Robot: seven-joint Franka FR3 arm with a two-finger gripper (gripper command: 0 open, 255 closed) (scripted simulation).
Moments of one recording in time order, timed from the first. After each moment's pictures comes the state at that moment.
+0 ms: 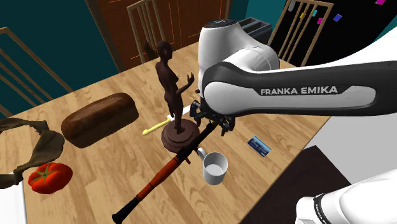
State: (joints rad) arm -0.04 -0.20 0.71 -2.19 0.24 1.97 1.34
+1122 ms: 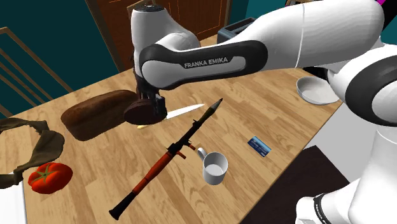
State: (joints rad) arm 0.23 0.52 0.65 -1.44 -0.21 2.04 2.09
